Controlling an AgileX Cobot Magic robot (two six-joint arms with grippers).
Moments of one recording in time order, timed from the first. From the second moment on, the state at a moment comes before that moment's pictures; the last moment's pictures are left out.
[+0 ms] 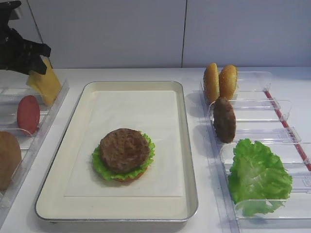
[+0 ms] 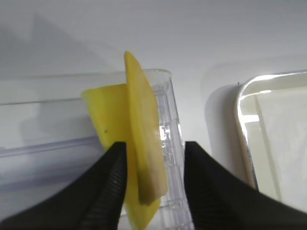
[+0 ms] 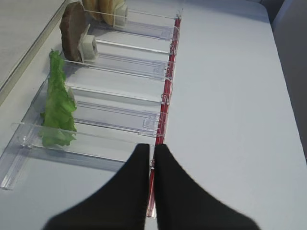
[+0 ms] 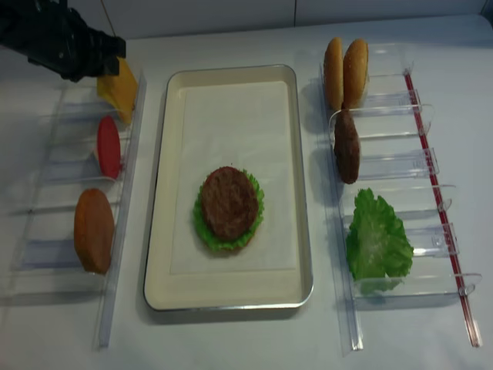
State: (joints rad) left arm 0.07 1.84 -1.42 -0.38 0.70 0.40; right arm 0.15 -0.02 -0.47 0.00 1.14 -0.04
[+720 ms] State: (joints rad) left arm 0.07 1.82 -1.42 -0.38 0.70 0.35; right arm 0.15 -0.02 -0.47 0.00 1.14 -0.04
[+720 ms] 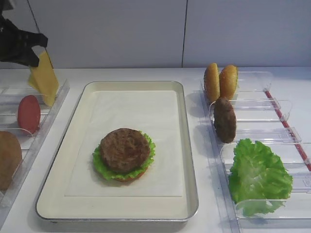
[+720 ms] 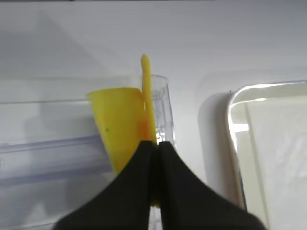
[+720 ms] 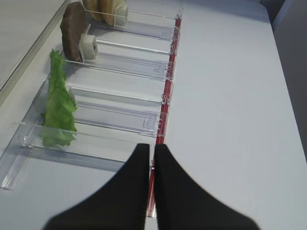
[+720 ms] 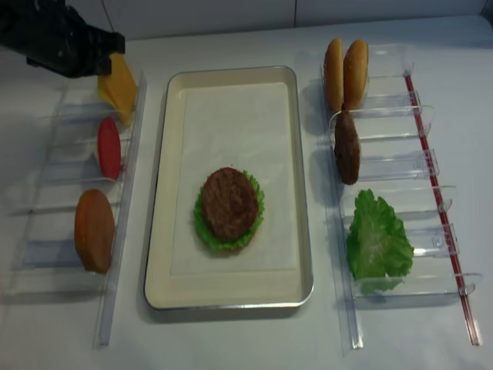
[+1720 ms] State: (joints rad) left arm 0.07 0.98 -0.81 -0.53 0.71 0.34; right arm 0.15 -0.02 -0.47 0.00 1.14 -0.04
